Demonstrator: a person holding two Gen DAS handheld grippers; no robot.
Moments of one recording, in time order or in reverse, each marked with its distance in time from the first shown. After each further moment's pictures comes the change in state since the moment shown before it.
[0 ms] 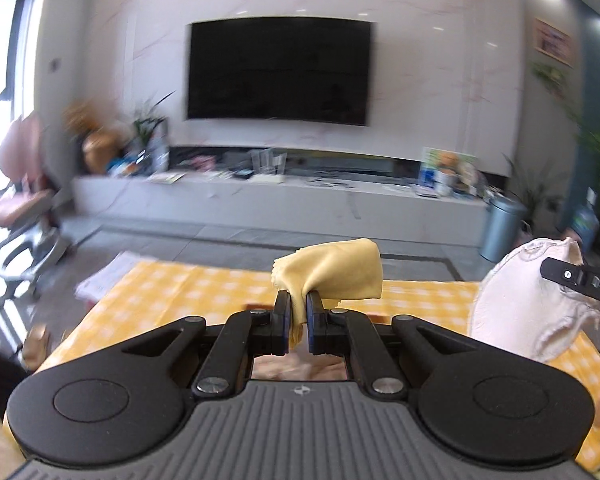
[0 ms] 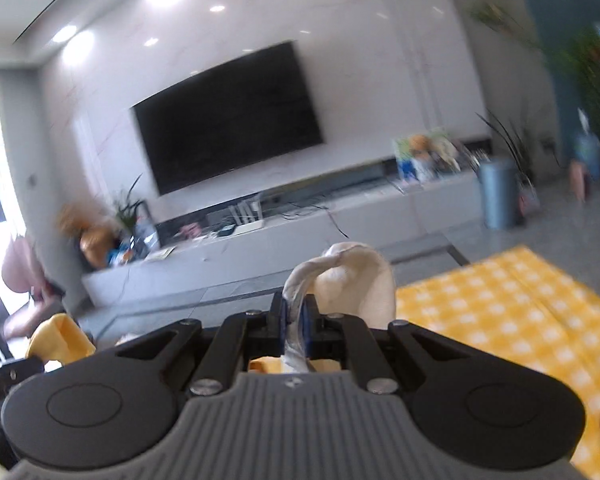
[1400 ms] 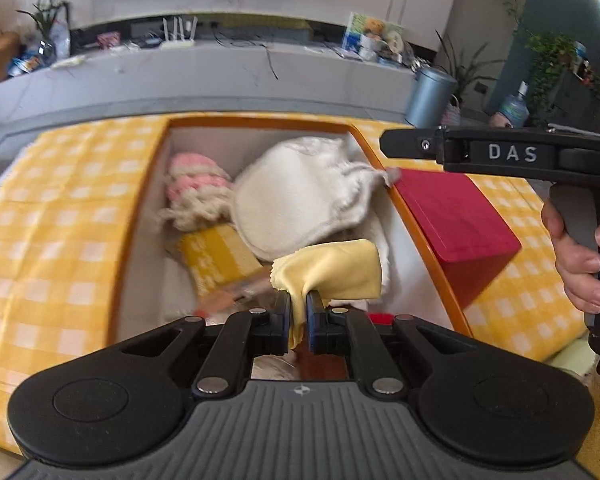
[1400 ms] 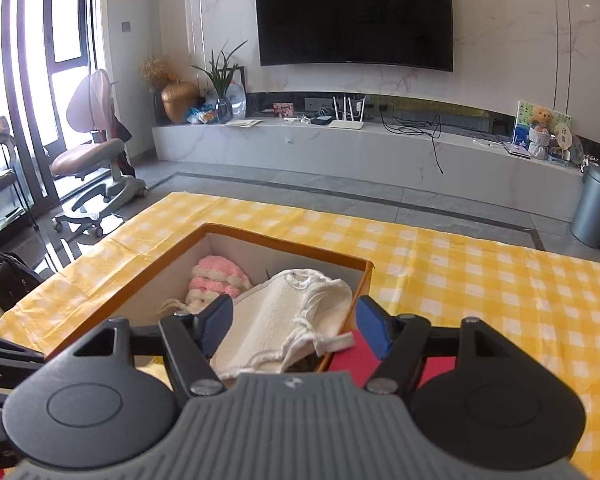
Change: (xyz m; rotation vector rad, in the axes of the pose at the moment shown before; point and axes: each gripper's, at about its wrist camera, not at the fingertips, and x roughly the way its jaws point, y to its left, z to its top) left arm 0.063 0.034 -0.099 0.116 0.412 -0.311; right arm 0.099 0.053 -0.071 -0.304 0.302 0.219
